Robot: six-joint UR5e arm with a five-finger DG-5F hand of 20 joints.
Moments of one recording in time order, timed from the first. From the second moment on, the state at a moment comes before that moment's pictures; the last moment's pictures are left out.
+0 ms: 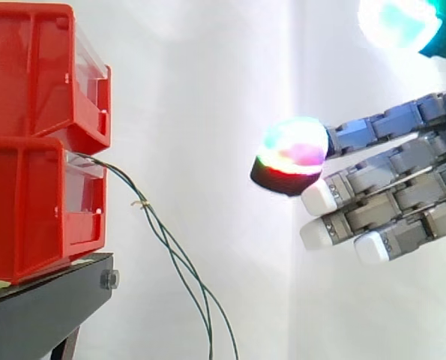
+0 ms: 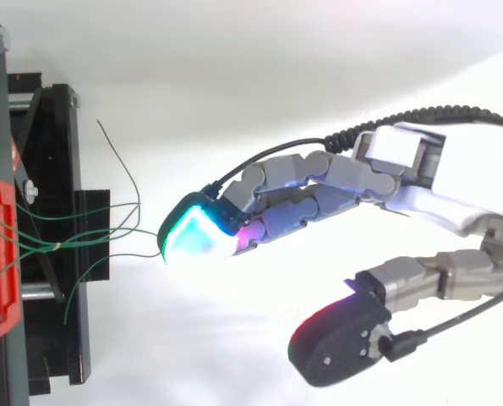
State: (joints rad) arm 0.28 -2.07 -1.40 -2.90 -1.04 0.00
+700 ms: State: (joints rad) arm 0.25 -2.13 -1.40 -2.71 -0.95 -0.10
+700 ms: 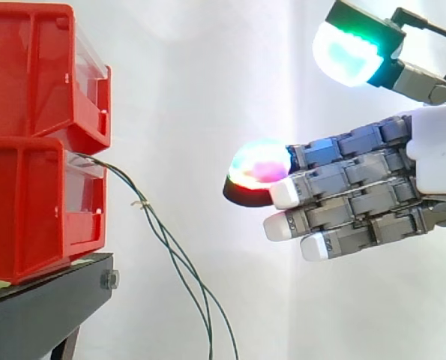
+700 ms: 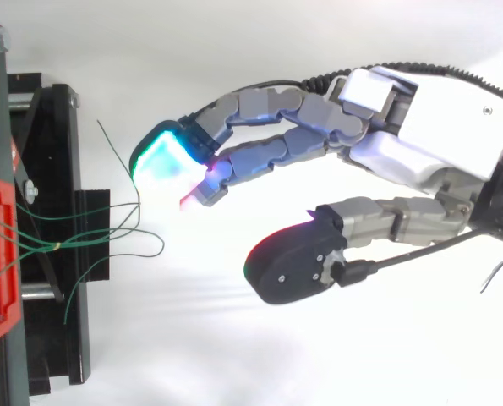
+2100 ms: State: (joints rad) arm 0.25 -2.23 -1.38 -2.54 -0.94 -0.16
